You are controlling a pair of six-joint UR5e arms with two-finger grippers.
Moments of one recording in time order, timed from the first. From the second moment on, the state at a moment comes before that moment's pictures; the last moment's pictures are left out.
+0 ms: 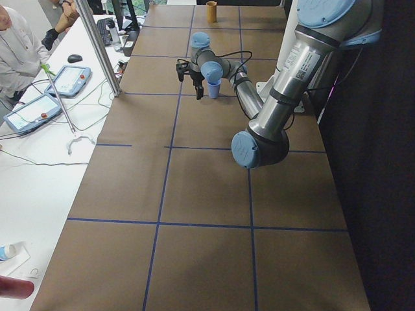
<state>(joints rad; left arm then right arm) -0.73 -2.09 -1.91 -1.58 -2.04 -1.39 1.68 -1.80 1.64 -1.49 2.33 0.04</state>
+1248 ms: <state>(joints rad) -0.73 -2.09 -1.92 -1.58 -2.03 -1.40 1.80 -1.86 1.80 -1.52 2.33 0.05</state>
